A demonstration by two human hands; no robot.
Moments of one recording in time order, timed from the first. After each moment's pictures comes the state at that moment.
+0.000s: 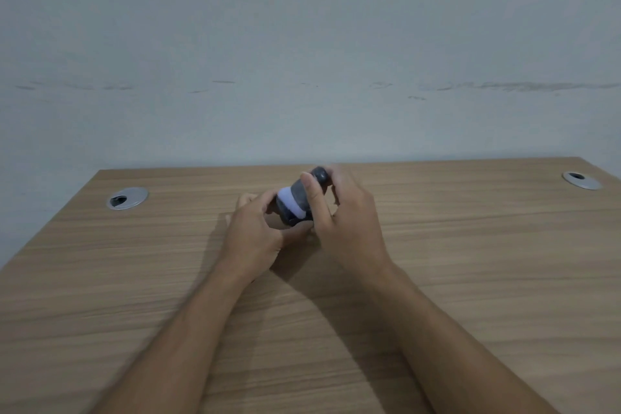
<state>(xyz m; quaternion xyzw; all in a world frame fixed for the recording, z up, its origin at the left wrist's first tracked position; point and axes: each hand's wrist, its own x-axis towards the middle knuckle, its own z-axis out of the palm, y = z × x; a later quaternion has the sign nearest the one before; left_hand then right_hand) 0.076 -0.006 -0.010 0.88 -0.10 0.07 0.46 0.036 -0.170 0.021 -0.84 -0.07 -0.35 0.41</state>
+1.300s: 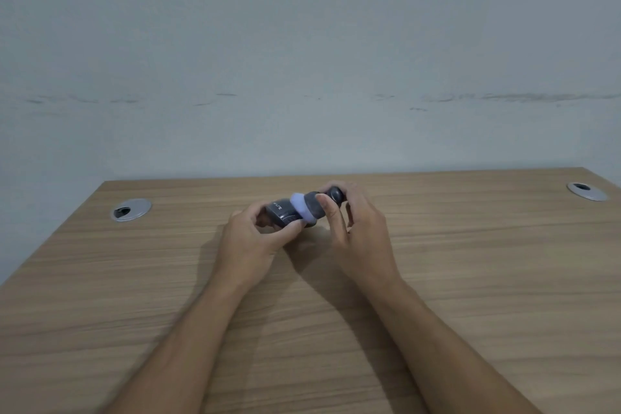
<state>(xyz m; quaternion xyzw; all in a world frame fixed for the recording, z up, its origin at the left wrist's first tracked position) 0.088 0.002 -0.018 0.82 -0.07 0.12 0.56 0.041 -0.187 0.004 -0.82 -0.07 -0.34 0.45</state>
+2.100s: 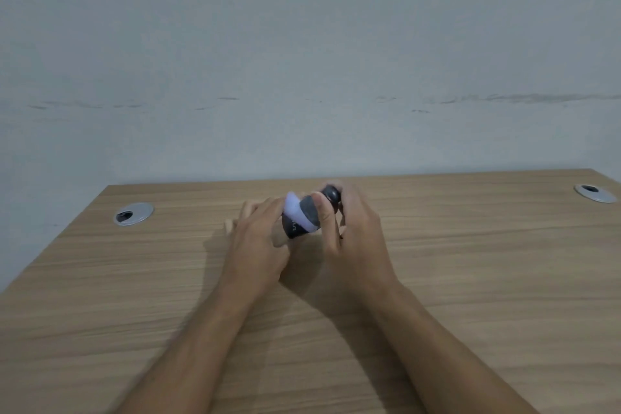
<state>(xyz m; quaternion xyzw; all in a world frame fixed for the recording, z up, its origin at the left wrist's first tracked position) 0.082 -0.006 -0.019 0.90 -0.17 0.25 0.32 0.040 -0.176 0.013 -0.83 -0.07 -0.35 0.44</state>
